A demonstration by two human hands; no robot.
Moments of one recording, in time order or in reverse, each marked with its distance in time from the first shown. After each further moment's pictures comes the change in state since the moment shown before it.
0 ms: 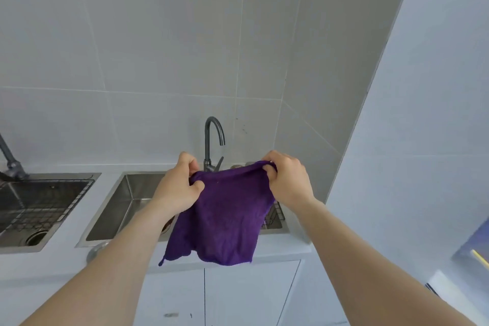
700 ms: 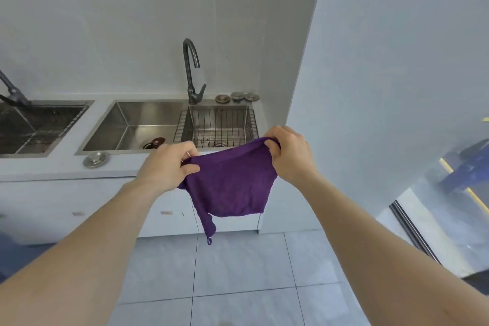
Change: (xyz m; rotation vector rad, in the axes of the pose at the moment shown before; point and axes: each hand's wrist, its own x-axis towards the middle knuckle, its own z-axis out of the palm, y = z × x) left_hand -0.169 0.045 0.118 0.326 -0.175 -0.027; right_hand -0.171 0.129 -0.072 0.081 -0.143 0.026
